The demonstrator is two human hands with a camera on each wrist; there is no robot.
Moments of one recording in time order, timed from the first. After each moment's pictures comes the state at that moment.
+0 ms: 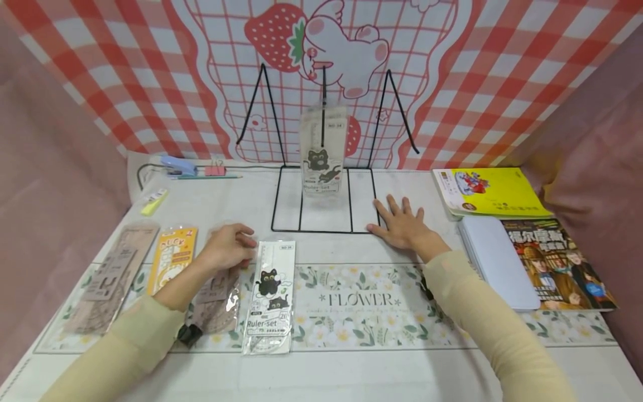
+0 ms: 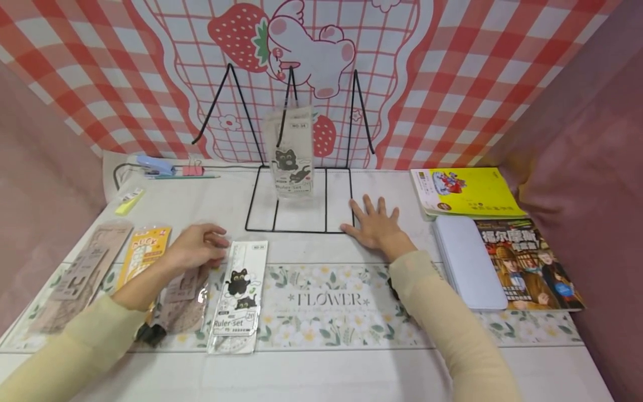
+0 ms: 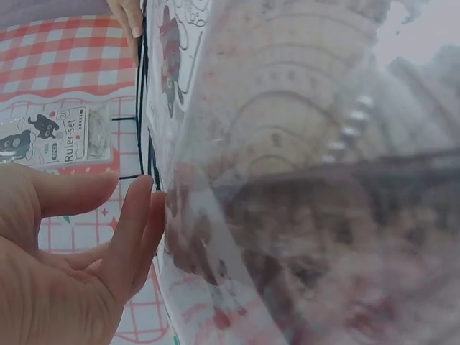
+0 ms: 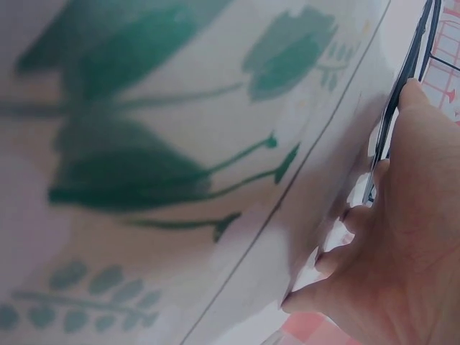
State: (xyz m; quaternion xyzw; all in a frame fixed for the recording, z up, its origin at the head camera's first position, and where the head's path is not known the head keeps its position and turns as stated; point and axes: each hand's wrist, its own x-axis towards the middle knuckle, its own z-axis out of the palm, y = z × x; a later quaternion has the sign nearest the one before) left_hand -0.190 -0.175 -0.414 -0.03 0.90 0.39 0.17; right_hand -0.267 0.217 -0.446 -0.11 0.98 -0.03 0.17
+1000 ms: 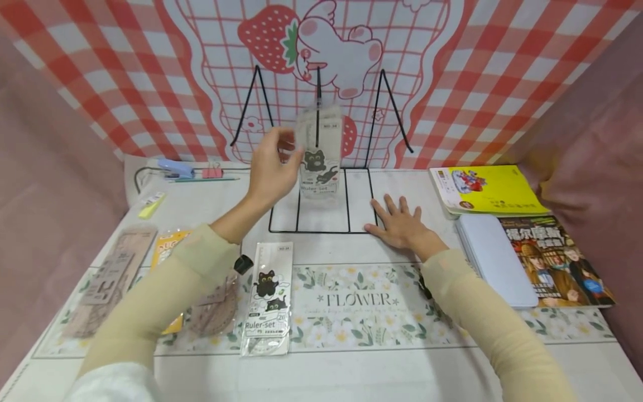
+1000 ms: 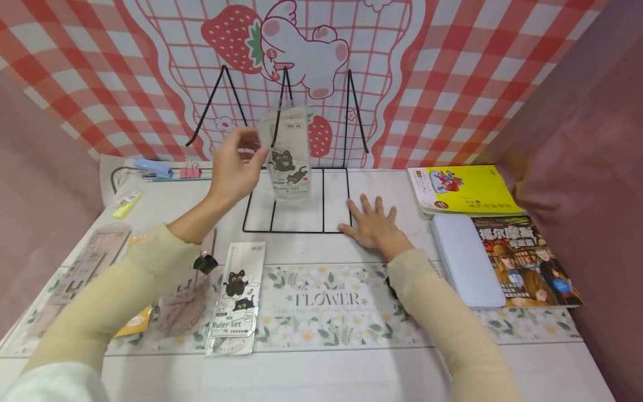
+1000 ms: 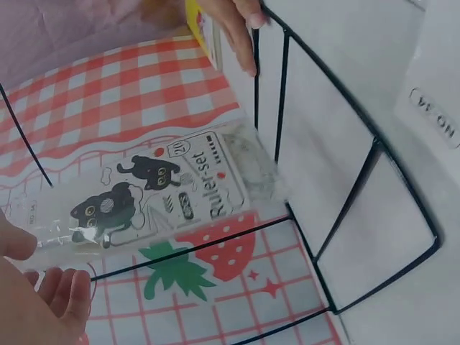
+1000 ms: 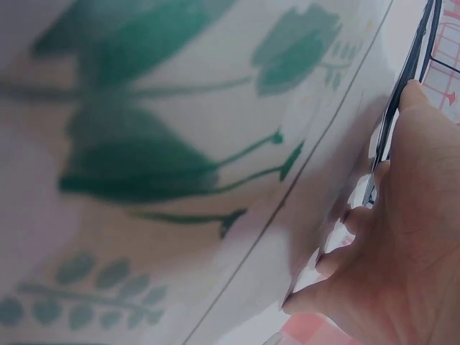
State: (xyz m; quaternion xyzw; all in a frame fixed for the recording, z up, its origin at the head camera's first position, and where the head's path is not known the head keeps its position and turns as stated) left_hand -0.267 -0.072 -0.321 0.15 0.84 0.45 -0.26; right_hand -0.268 0.219 -0.447 -0.10 0.98 -0.04 0.18
